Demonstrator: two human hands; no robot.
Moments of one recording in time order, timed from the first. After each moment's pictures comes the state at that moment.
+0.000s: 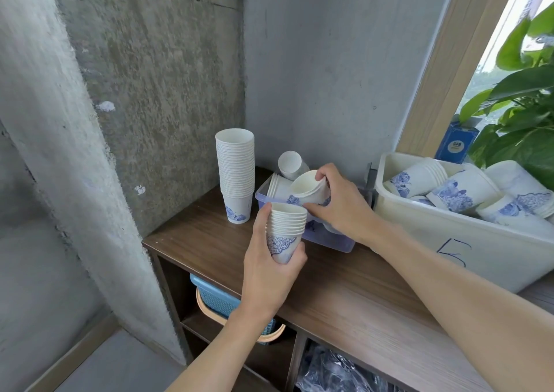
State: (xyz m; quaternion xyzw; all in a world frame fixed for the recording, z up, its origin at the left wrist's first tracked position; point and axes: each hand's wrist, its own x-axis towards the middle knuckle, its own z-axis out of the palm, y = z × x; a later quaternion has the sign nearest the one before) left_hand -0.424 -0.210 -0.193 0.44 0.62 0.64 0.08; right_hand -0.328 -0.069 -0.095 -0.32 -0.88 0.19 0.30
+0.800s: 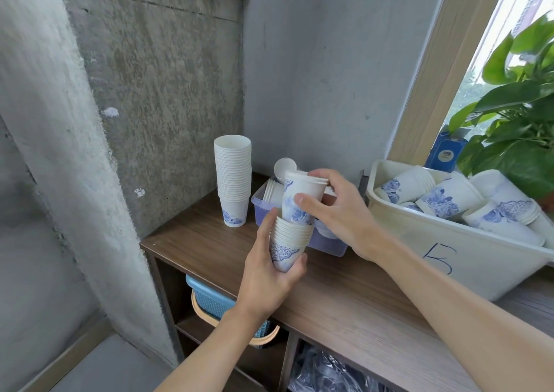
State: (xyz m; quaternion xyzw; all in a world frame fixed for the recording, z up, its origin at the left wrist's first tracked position) left_hand -0.421 -0.215 -0.188 0.51 0.57 0.64 0.09; right_hand -0.312 -0.114 -0.066 -0.26 -0.78 0.44 0.36
